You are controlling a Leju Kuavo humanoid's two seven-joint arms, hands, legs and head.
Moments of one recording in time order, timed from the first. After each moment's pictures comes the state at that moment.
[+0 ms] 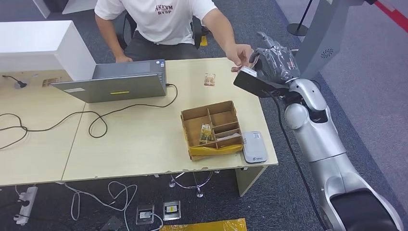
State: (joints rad) left arm -0.21 0.17 -0.46 -0.23 -0.19 0.36 -0.12; right arm -0.77 -0.27 0.38 -1.23 0.83 0.10 -0.07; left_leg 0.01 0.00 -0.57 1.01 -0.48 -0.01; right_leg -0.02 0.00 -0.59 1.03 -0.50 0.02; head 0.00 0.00
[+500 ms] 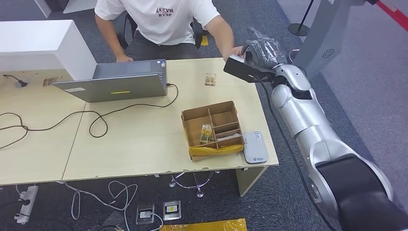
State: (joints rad) left arm -0.24 0.17 -0.46 -0.23 -0.21 0.33 -0.12; right arm -1.03 -0.16 0.43 -0.70 0.88 -0.02 -0.17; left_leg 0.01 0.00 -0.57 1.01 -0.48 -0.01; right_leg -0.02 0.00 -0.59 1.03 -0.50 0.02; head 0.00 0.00
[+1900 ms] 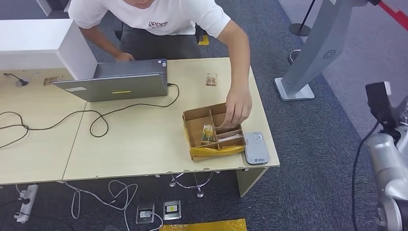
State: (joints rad) left arm -0.13 0.13 -0.45 -0.23 -0.02 0.48 -0.18; right arm -0.71 -0.61 0.01 -0.47 0.45 -0.67 -0.25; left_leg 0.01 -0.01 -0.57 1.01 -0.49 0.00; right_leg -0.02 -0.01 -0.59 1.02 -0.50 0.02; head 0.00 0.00
